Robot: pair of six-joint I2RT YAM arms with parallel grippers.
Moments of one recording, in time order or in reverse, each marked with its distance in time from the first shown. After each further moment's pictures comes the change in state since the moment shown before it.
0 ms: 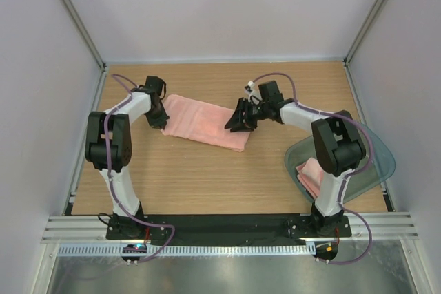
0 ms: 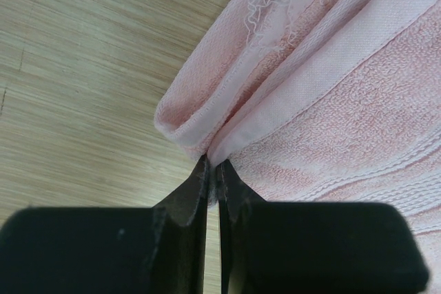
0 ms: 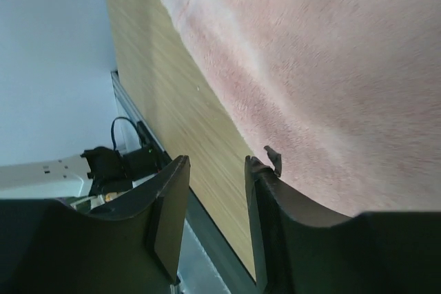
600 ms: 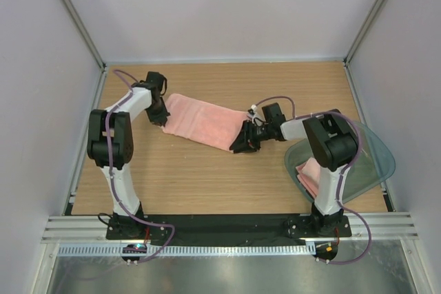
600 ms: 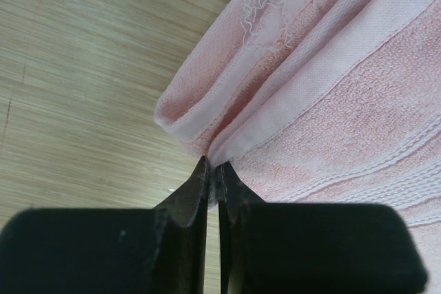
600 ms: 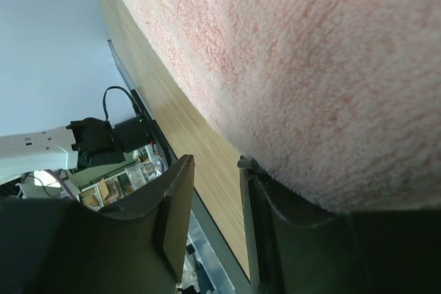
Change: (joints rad) left arm -0.001 0.036 0.089 -0.070 0.005 0.023; right arm 0.008 0.080 -0.277 0.241 -0.124 0.047
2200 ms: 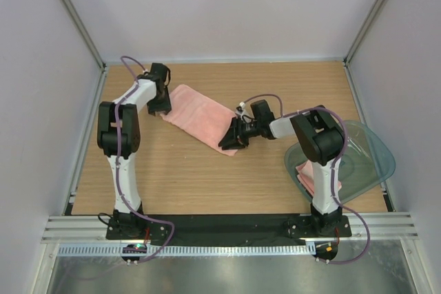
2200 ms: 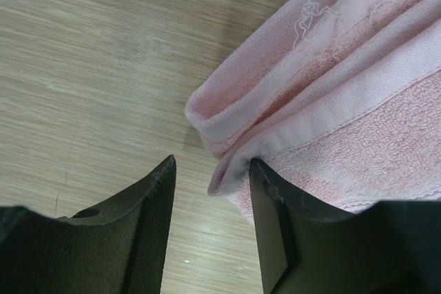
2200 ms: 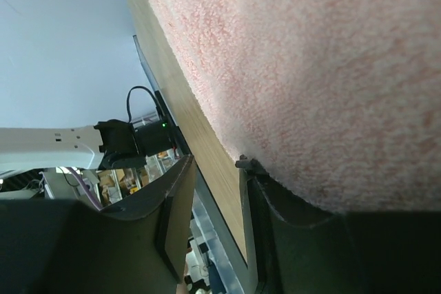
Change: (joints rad) left arm -0.005 0.178 0.234 0.008 -0.092 0.161; right arm 0.081 0.116 0.116 0.113 -0.056 0.130
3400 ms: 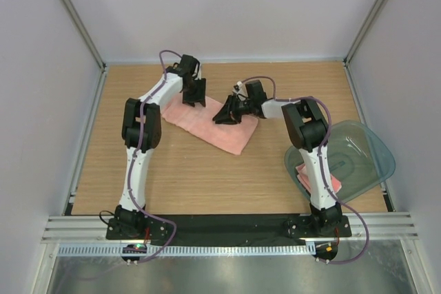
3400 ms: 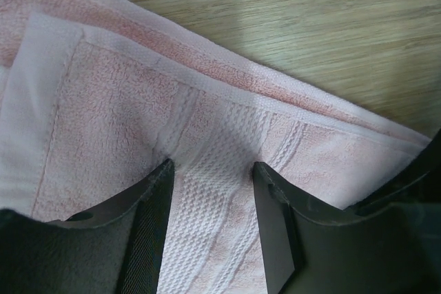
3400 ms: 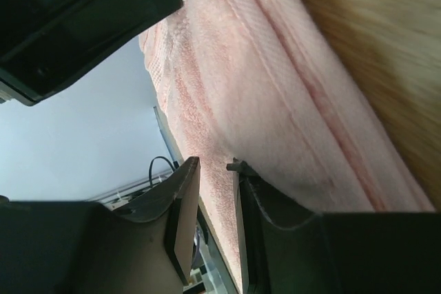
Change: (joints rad) left arm -0.179 0.232 0.376 -0.048 0.352 0.070; right arm -0.053 0.285 0.466 -0.066 0.045 0.100
